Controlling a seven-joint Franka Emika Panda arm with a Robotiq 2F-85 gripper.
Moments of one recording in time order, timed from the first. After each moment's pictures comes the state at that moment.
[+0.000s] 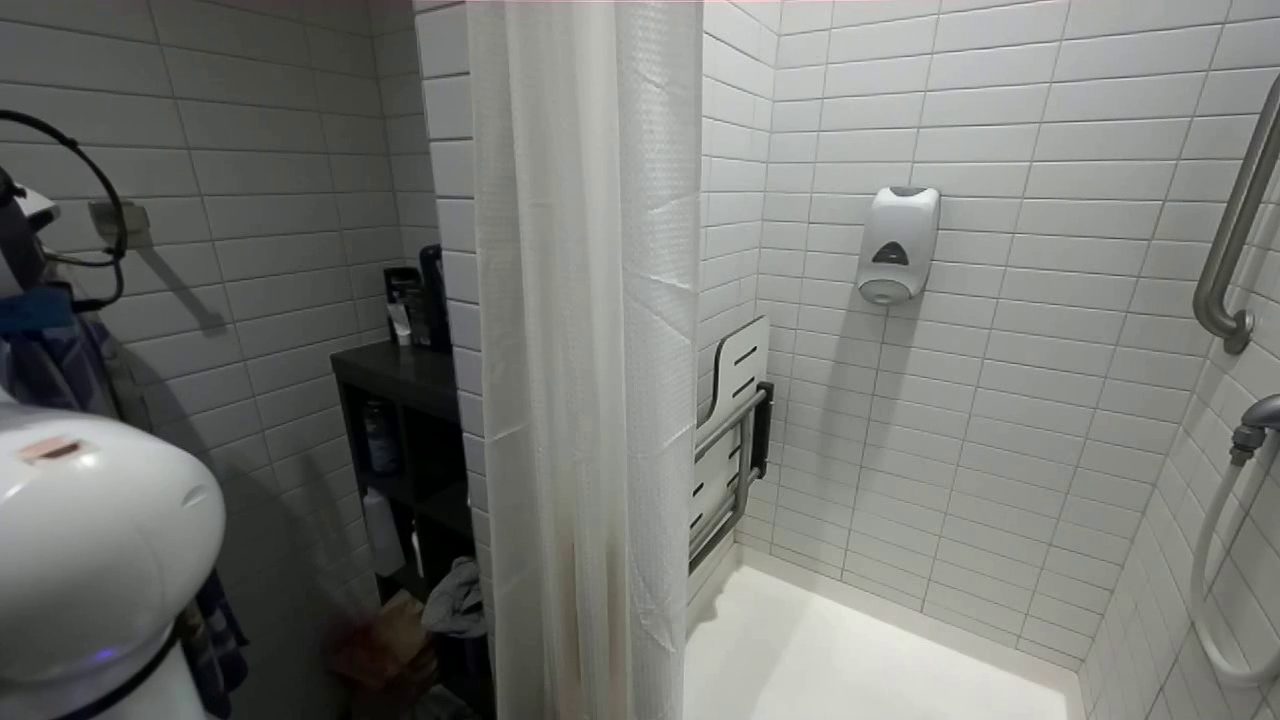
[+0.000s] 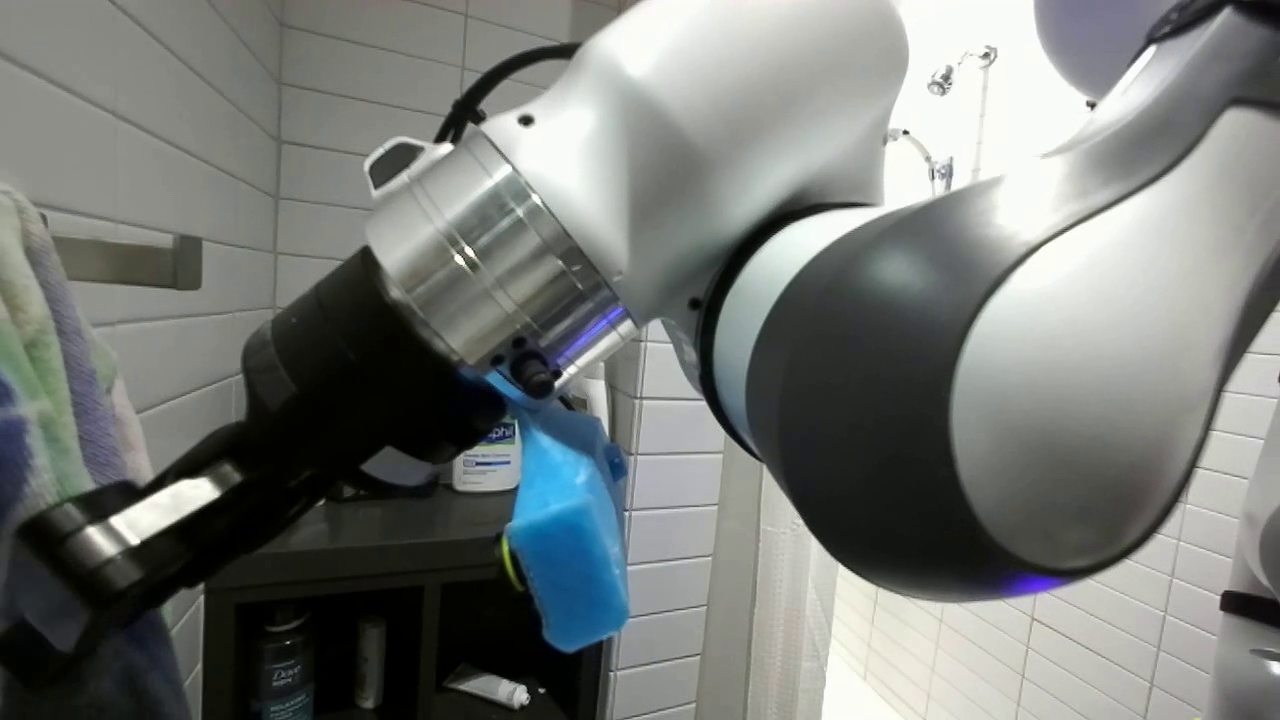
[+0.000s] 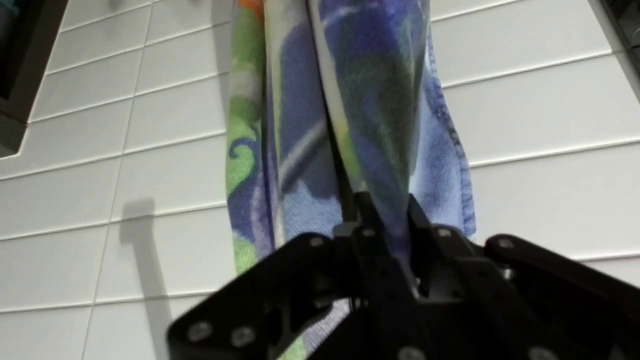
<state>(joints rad) 0.12 -0.08 1.06 -2.44 -0.08 3.22 0.23</state>
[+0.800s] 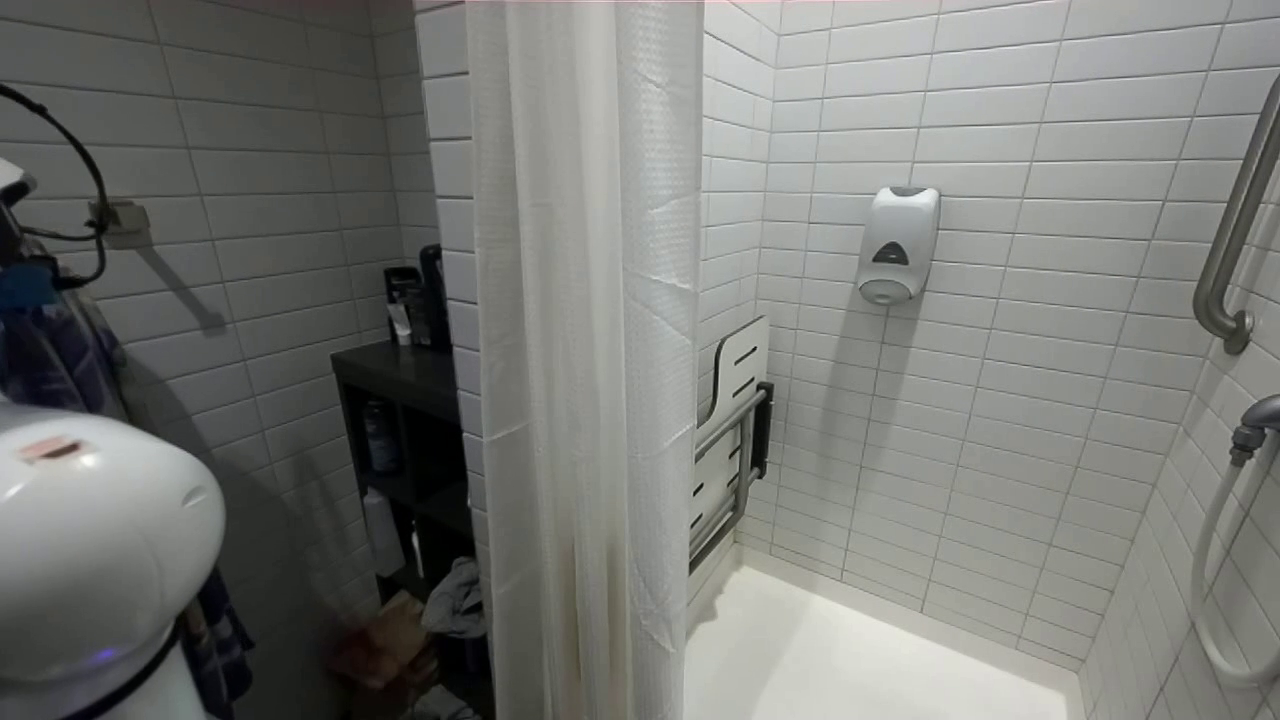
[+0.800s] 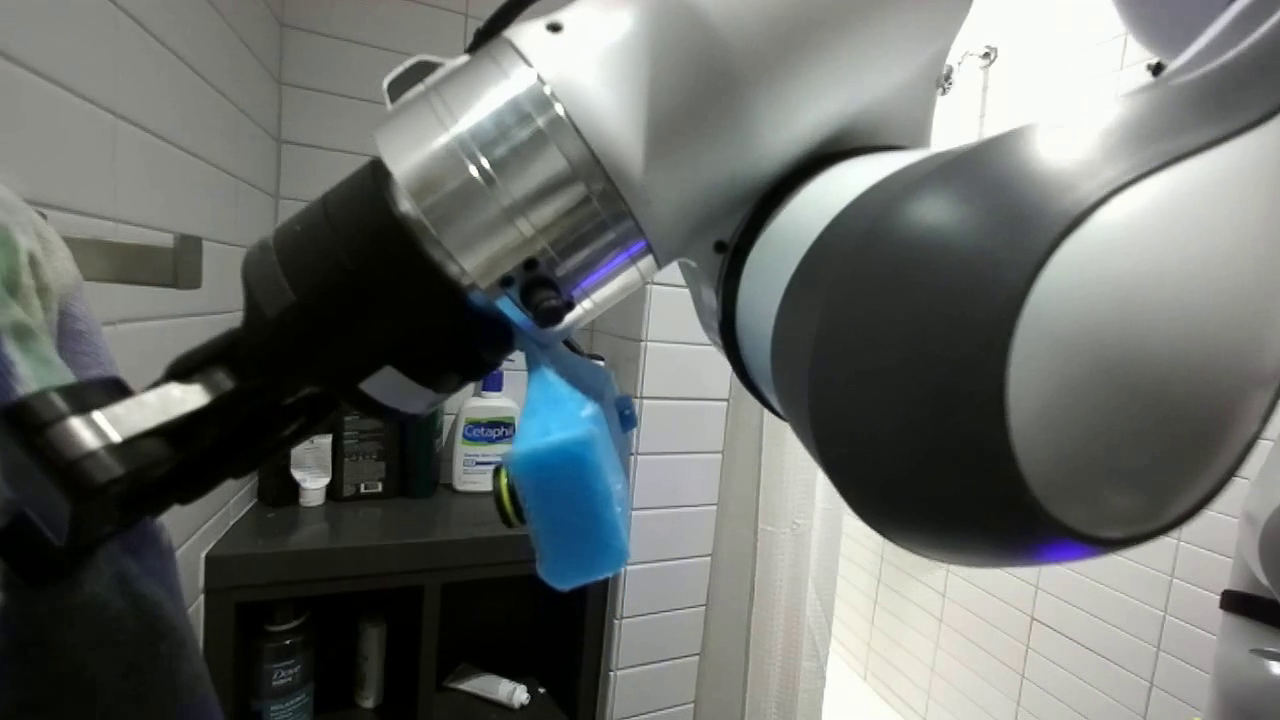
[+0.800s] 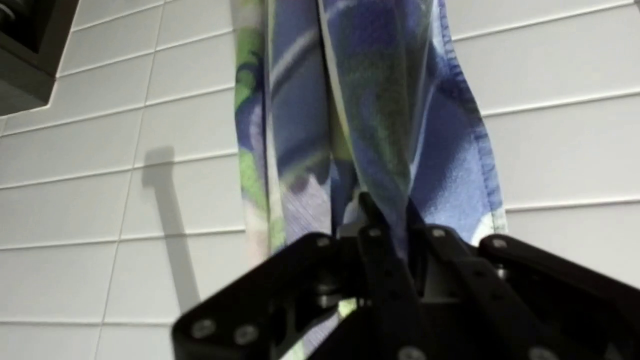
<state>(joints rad) 0.12 -0.19 1.06 -2.44 -0.06 3.22 0.27</state>
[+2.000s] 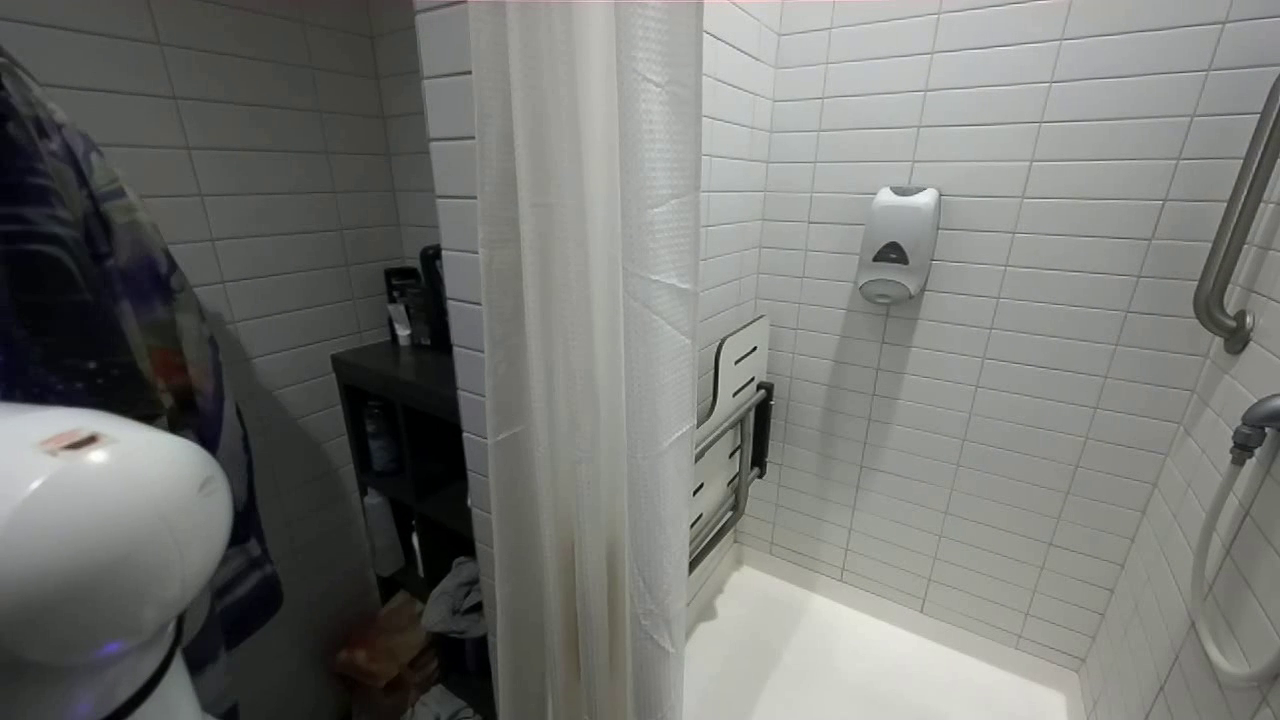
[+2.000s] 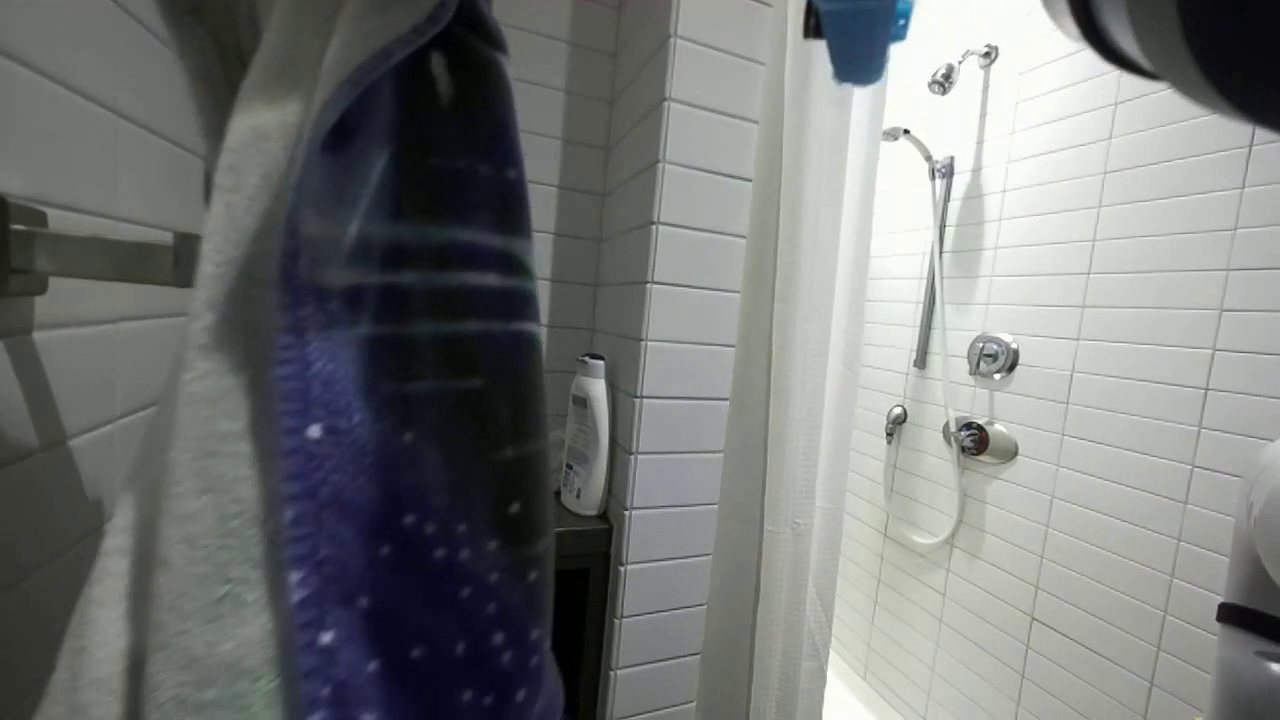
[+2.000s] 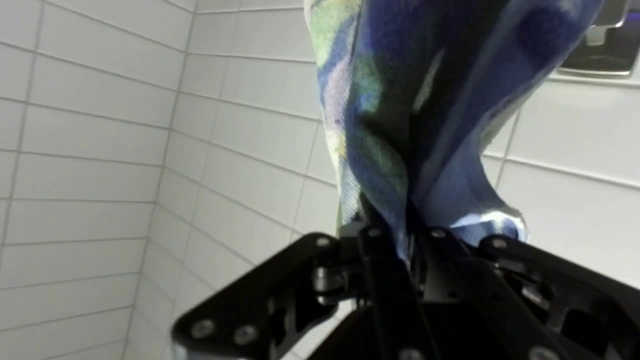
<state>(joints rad) 0.20 -0.96 0.82 -2.51 0.08 3.03 0.33</state>
